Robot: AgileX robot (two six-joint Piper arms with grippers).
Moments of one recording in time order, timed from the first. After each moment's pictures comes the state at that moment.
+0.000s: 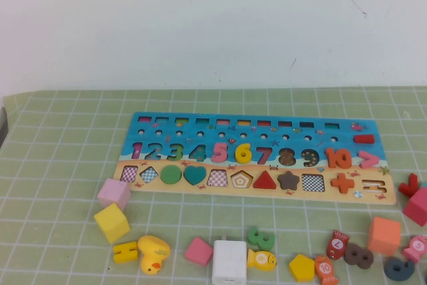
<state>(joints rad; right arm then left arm) -0.07 -0.01 0.02 0.04 0.42 0.01 -0.63 0.97 -1.87 0.37 1.20 -0.23</state>
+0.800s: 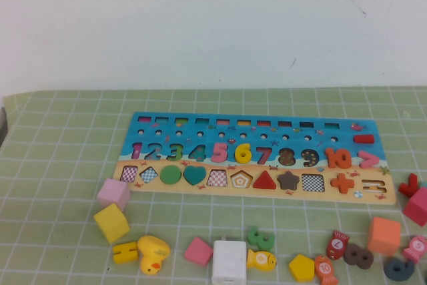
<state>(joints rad) -0.07 -0.01 0.02 0.04 0.42 0.02 -0.04 0.24 -0.22 0.71 0.00 -1.11</state>
